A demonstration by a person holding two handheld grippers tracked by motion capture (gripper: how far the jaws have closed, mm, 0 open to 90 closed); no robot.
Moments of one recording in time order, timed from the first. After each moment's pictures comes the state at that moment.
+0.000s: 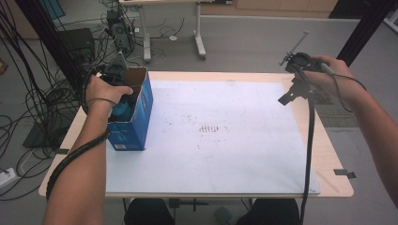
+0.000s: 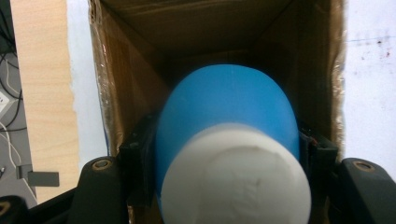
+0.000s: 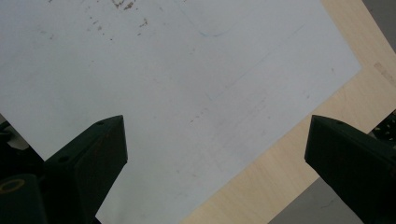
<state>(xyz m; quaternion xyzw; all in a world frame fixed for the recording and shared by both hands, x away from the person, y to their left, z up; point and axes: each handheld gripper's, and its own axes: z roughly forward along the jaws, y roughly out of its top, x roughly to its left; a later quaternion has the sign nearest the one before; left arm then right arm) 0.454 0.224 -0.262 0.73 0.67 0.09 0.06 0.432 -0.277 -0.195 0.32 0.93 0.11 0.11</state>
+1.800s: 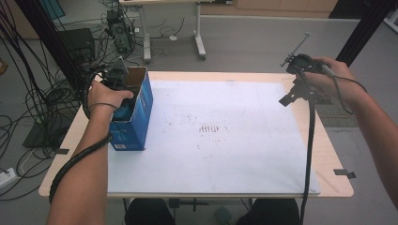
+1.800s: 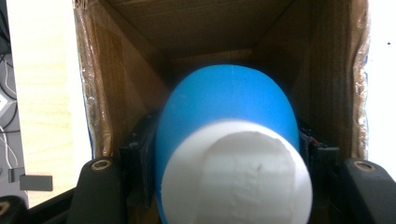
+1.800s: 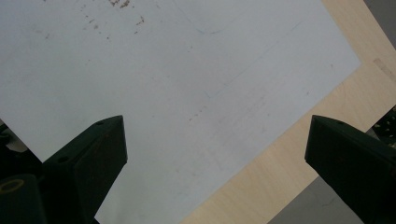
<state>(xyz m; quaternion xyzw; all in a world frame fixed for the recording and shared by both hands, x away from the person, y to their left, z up) 0.452 0.226 -0.270 0.73 0.68 0.10 0.07 0.430 -0.281 -0.198 0.33 0.93 0.11 0.12</state>
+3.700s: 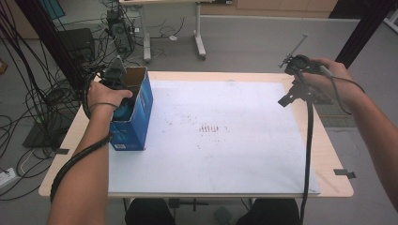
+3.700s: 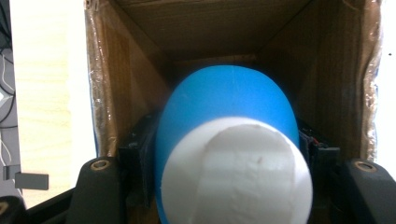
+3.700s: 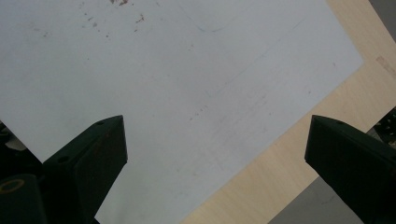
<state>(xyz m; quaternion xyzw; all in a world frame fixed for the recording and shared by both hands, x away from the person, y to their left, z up) 0.453 0.229 -0.271 0.72 0.69 0.10 0.08 0.432 -0.277 -0.202 0.33 0.93 0.11 0.11</state>
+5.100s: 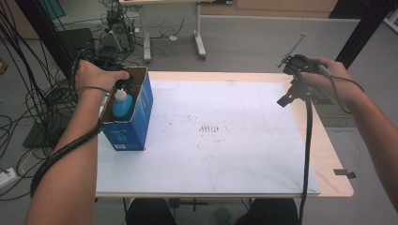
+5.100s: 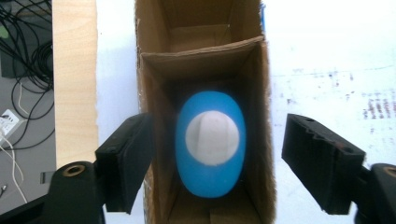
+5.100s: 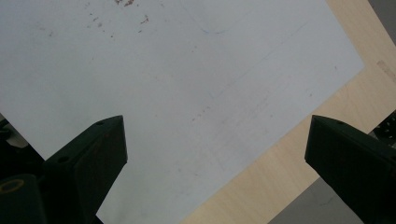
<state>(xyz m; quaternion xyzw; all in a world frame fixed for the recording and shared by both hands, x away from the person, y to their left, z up) 0.438 0.218 -0.189 0.73 0.66 0.13 0.11 0.430 -0.274 -0.198 0.32 0.93 0.11 0.11</state>
